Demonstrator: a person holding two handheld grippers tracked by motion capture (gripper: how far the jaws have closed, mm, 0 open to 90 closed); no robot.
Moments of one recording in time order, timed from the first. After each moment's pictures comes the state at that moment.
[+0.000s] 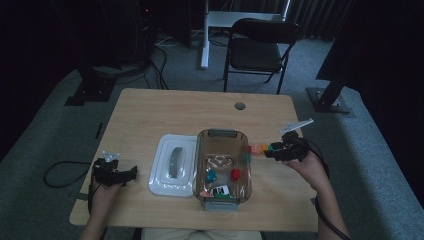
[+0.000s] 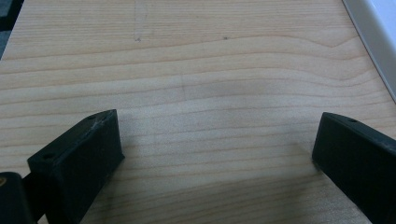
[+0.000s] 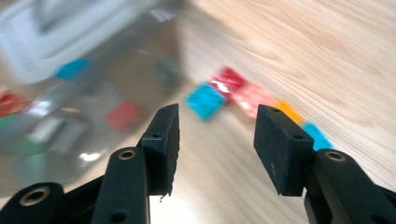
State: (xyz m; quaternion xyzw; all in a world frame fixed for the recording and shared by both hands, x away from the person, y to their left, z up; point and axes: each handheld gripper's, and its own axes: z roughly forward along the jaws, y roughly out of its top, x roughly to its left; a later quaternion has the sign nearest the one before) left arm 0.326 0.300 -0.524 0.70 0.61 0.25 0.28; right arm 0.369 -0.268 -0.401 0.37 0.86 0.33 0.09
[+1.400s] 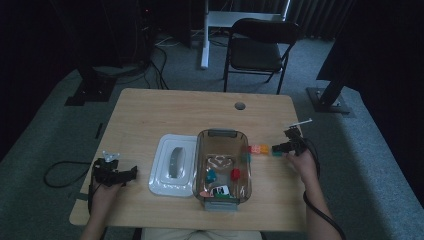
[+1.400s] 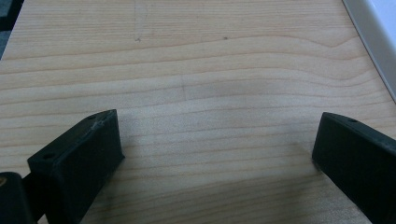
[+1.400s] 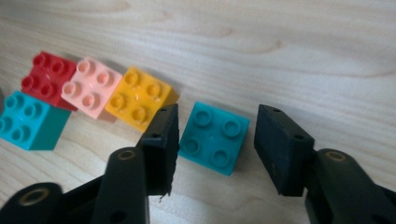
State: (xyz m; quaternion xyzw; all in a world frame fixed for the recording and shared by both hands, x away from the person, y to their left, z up) left arm 0.326 0.300 -0.524 0.70 0.61 0.25 0.28; right arm 0.438 -0.310 -0.483 0.57 0.78 0.25 0.08
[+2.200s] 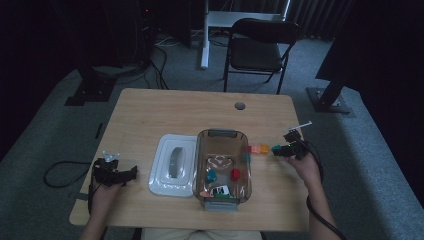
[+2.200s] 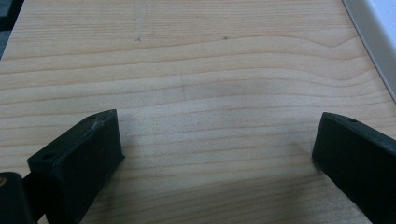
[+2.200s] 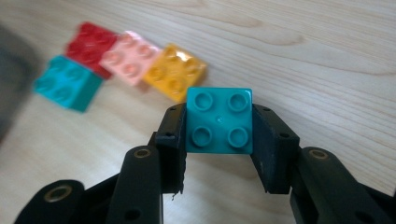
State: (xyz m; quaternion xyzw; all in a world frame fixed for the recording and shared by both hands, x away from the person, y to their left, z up) left arm 0.326 0.300 -0.524 0.70 0.61 0.25 0.28; right arm 0.414 -0.303 -0.467 0.53 0.81 0.25 0.09
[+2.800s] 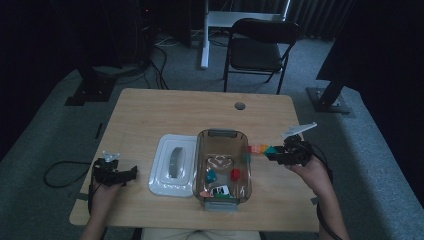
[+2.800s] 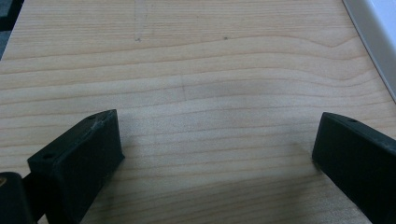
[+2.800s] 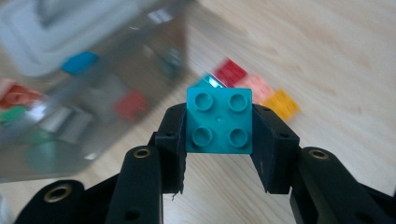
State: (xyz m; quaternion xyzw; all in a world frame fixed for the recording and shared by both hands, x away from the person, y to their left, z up) left arm 0.326 0.300 -0.524 0.70 0.61 0.25 0.28; right arm 0.347 -0.266 -0.386 0.37 0.87 0.32 0.10
